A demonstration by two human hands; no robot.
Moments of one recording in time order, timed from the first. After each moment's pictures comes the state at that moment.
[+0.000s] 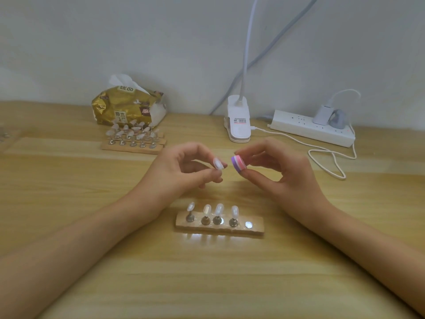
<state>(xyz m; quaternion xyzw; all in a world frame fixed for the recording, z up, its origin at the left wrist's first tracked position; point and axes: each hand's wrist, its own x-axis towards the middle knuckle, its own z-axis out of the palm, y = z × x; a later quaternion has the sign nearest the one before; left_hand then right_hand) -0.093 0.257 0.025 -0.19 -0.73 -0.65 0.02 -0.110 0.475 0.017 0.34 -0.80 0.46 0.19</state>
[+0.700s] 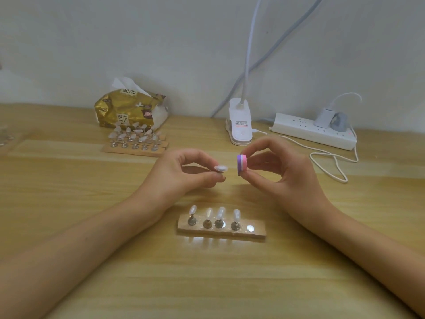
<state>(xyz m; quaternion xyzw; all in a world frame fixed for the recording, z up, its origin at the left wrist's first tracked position) -0.097 0.256 0.023 -0.13 -0.74 -0.66 0.00 -0.105 0.469 0.026 0.31 -0.80 0.49 0.18</state>
